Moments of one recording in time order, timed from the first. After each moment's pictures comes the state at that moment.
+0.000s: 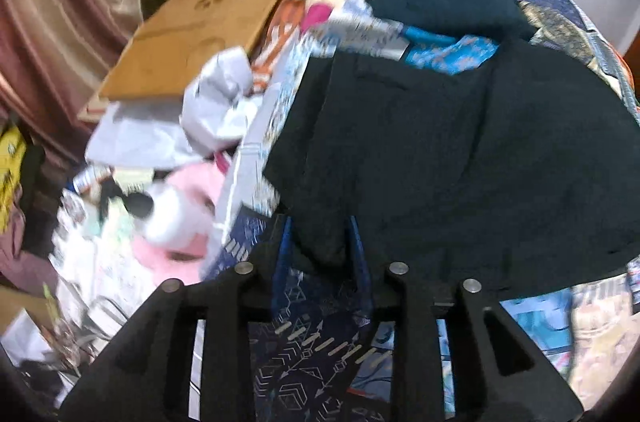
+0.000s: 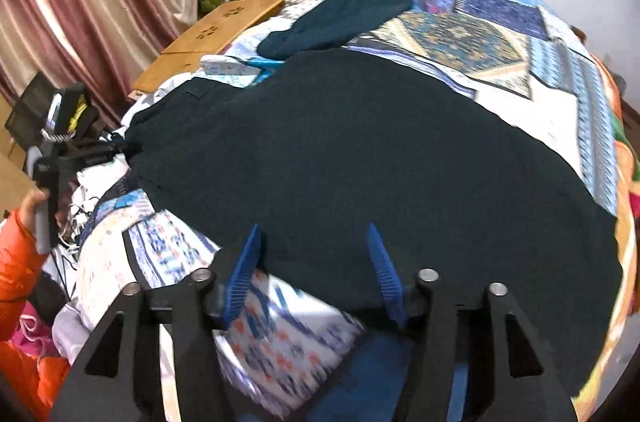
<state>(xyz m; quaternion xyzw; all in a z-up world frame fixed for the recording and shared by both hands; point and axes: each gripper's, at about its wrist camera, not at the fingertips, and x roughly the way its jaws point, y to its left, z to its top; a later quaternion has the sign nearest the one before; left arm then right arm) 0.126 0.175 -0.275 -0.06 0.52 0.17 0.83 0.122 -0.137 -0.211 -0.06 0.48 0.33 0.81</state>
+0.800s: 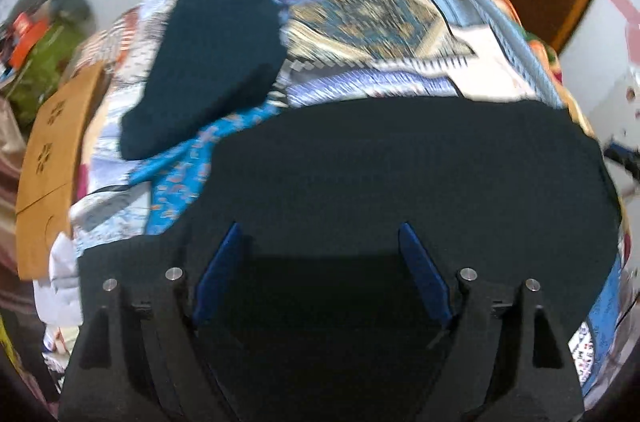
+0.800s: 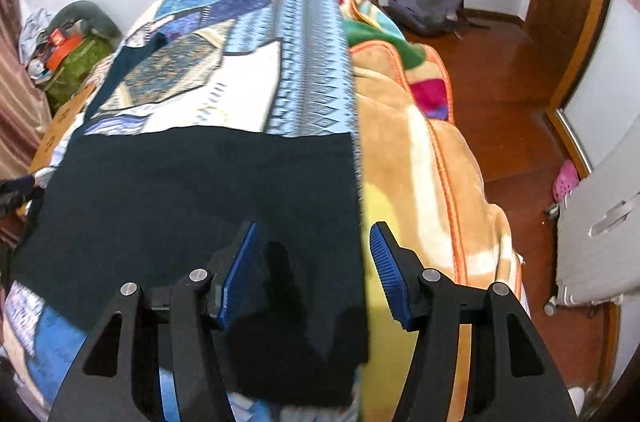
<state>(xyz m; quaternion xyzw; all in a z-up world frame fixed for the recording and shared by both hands) 0.290 -0.026 -0.261 0.05 0.53 -0.05 0.84 0.197 -0.359 -0.238 0.06 0.49 0.08 0.87</state>
